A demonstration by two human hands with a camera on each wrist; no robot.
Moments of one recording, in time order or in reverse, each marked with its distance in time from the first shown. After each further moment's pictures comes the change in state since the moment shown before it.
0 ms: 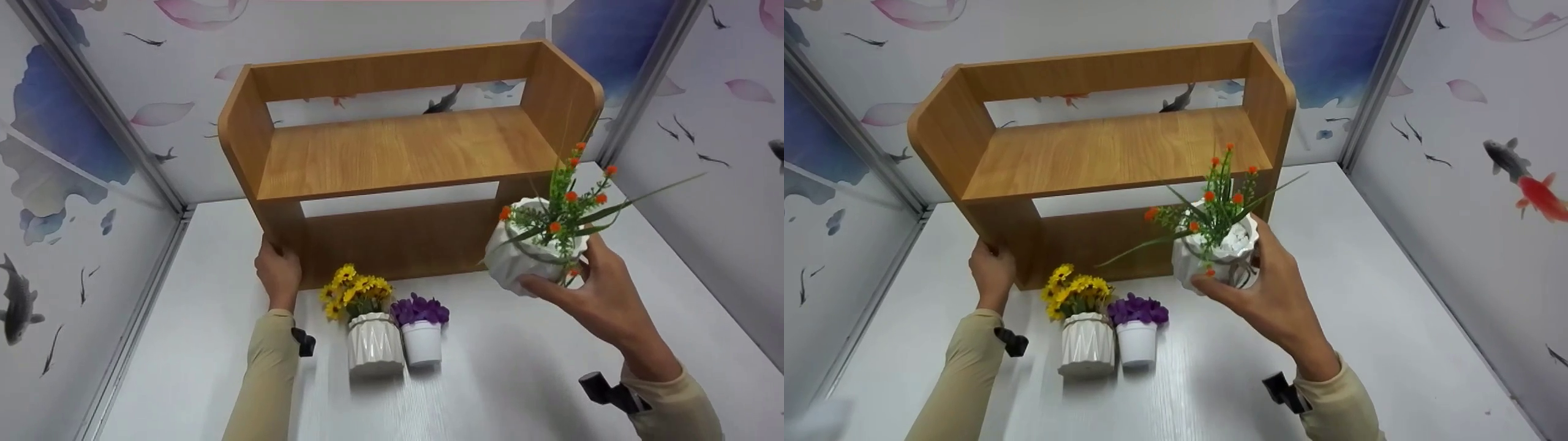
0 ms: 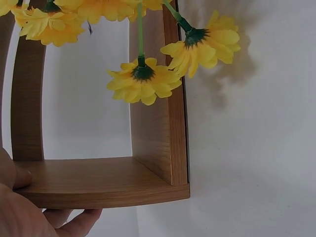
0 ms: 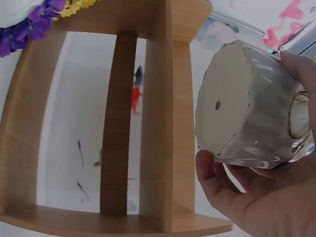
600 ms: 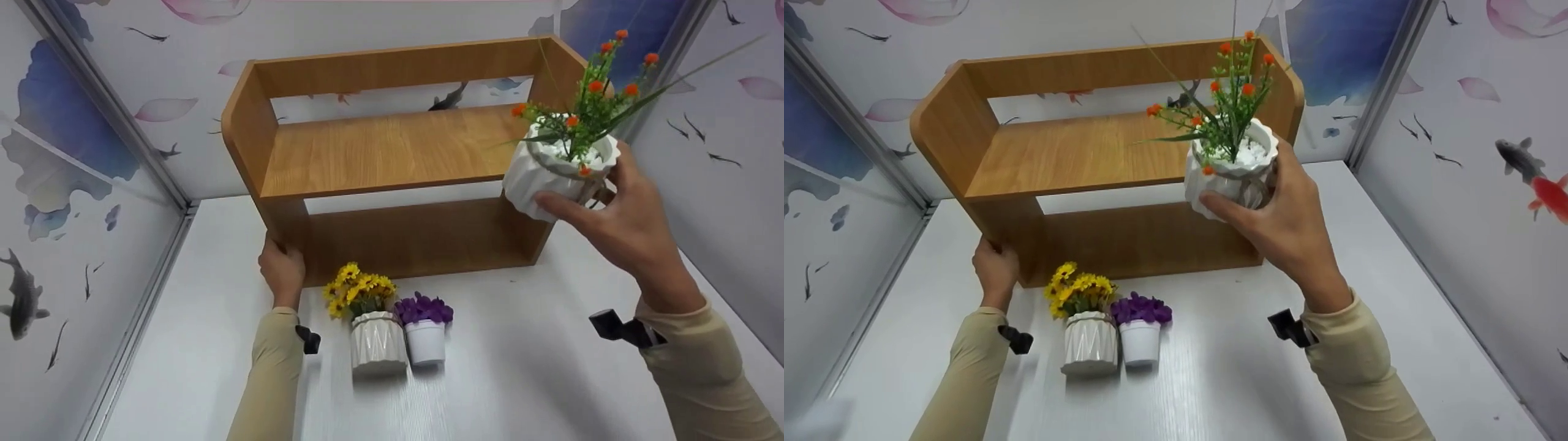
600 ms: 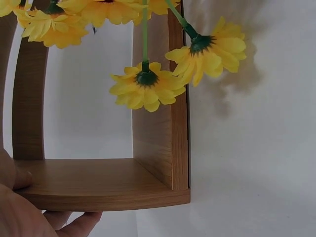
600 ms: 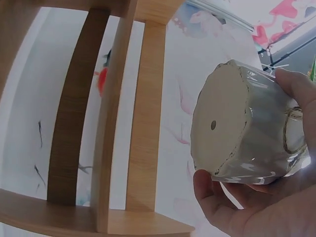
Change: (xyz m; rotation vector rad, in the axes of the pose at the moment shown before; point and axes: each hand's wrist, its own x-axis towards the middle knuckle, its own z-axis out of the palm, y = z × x) left_hand 0.000 0.001 0.003 0.031 0.023 -0.031; right_hand 0.069 -0.035 -0.030 -0.014 0.108 0.074
